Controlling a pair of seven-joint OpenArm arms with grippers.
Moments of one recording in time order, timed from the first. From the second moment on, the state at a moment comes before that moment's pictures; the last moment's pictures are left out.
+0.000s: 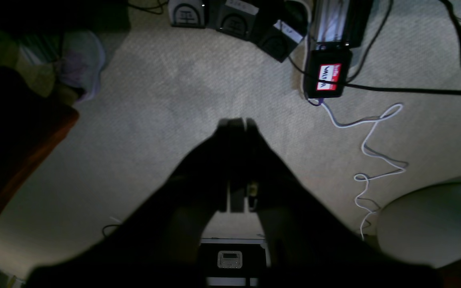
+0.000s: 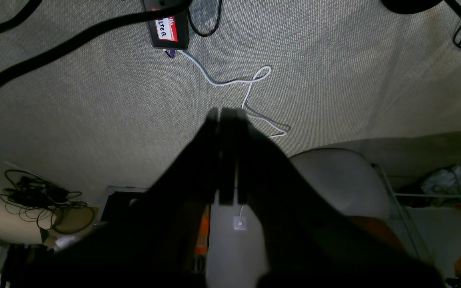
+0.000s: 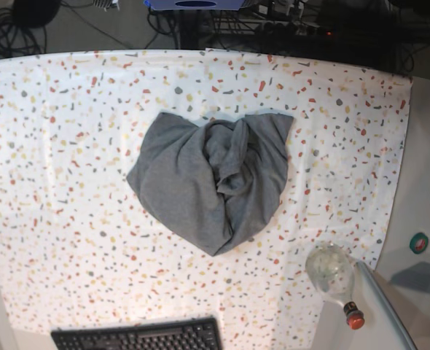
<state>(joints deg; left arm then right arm) 14.3 -7.5 2.3 13.0 0.5 -1.8 -1.1 -11.7 1.5 -0.8 9.0 -2.3 0.8 -9.1</state>
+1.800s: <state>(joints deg) 65.4 -30.3 -0.7 90.7 -19.0 -1.4 -4.9 -60.8 -1.4 12.7 107.0 -2.2 0.0 -34.8</state>
